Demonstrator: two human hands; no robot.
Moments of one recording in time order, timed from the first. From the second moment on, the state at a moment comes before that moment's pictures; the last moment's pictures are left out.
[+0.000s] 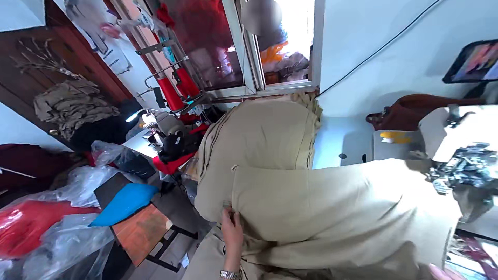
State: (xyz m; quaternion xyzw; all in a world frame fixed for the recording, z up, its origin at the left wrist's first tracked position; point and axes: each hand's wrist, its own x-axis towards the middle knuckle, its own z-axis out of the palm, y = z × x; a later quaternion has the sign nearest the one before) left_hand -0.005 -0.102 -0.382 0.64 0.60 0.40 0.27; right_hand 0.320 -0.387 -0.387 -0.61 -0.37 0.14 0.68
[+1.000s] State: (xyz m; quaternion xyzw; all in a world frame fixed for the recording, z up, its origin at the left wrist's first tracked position) left_hand 0.044 0.039 -0.300 0.75 0.47 0.42 0.18; right_hand 0.309 -0.366 -0.365 -0.63 -0.33 0.06 0.70
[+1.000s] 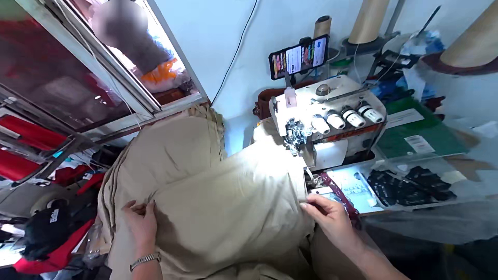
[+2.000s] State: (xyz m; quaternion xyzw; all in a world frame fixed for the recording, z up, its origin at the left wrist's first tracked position) left_hand 0.023 -0.074 -0.322 0.84 0.49 0.20 0.11; right_hand 0.229 -0.478 -0.452 -0.78 -0.30 0.21 0.51
